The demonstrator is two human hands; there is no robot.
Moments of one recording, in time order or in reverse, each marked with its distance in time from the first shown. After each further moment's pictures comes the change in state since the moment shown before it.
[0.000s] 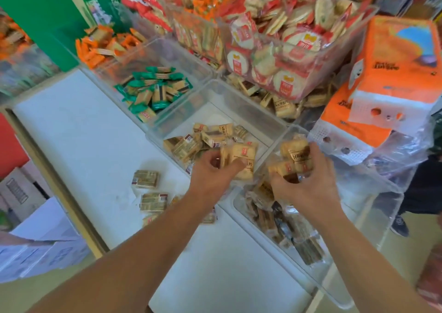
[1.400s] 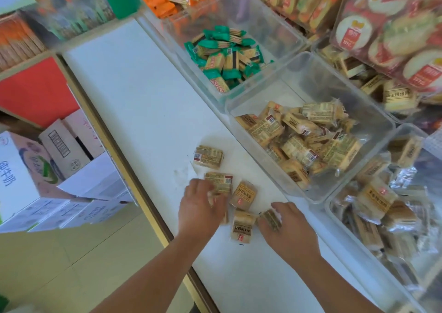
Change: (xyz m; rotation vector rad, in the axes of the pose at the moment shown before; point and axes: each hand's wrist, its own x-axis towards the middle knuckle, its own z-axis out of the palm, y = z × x) left_hand 0.013 -0.203 -0.169 0.606 0.270 0.136; right_hand -0.085 0.016 0.224 -0.463 -0.454 -0.043
